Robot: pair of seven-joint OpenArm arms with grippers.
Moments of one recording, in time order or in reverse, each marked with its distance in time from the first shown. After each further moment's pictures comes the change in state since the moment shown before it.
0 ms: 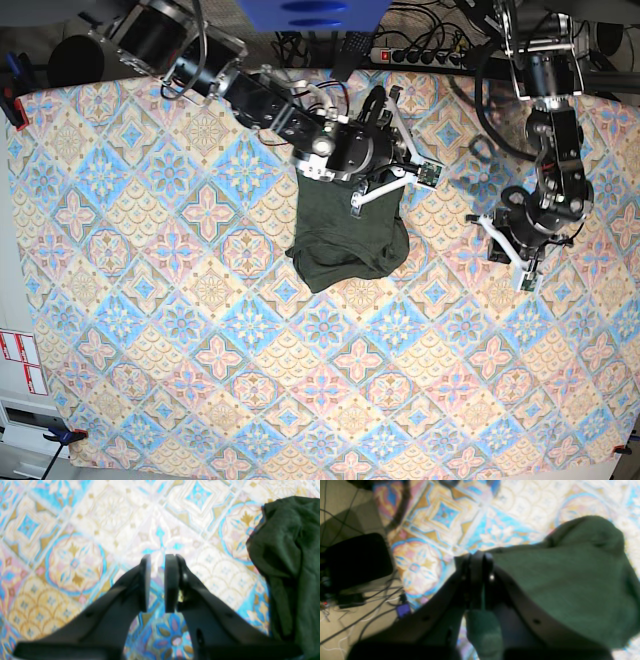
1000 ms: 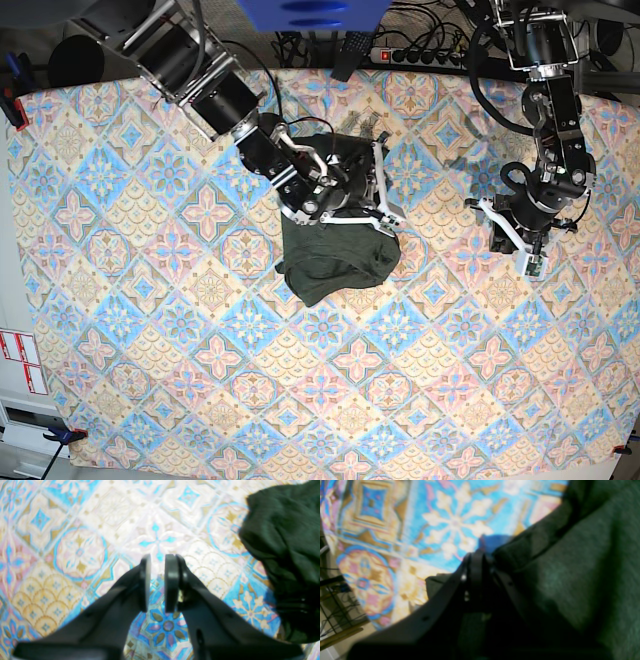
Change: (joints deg) left arm 6.5 2.0 -2.5 9.7 -1.3 0.0 0.2; right arm 5.7 -3.2 12.6 -27.4 4.6 2.2 9.6
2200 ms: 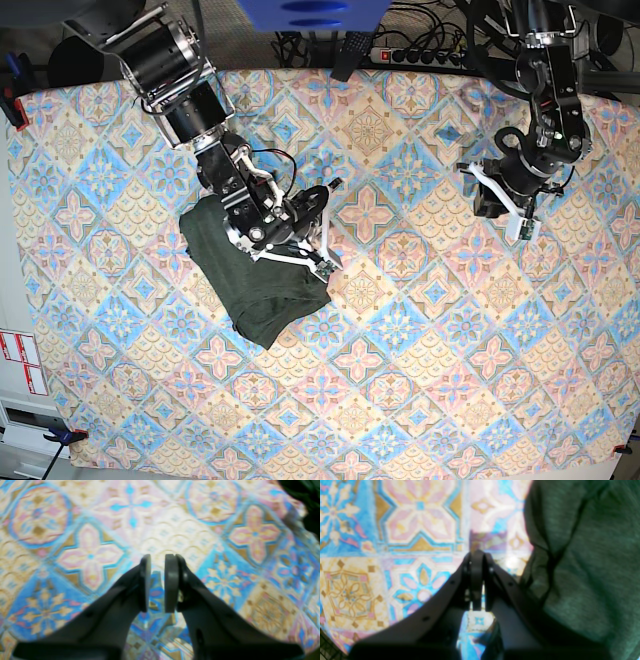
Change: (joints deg) left arm 8.6 0.3 0.1 3.2 -6.9 0.3 -0.2; right arm -0.2 2.2 13.1 7.9 -5.2 -2.3 -7.1
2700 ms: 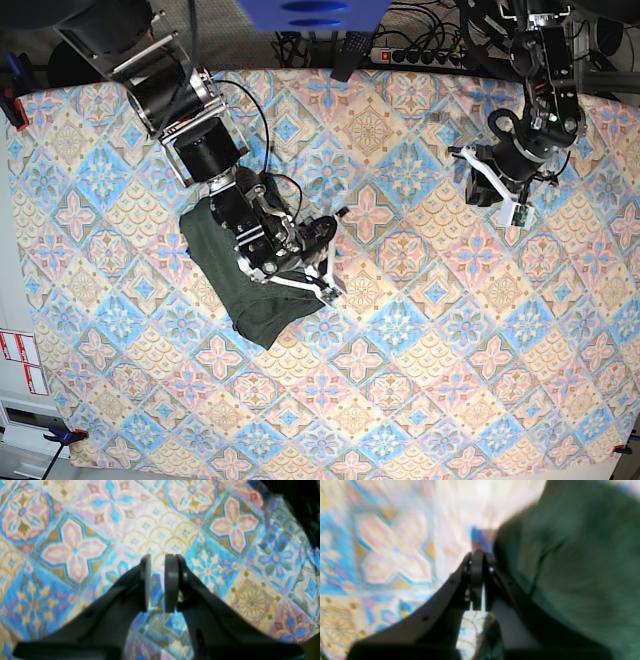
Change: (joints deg) left arm 4.3 1.7 0.0 5.3 0.0 -0.3 0.1; right arm 9.6 -3.2 0.0 -18.3 0.2 0.1 8.9
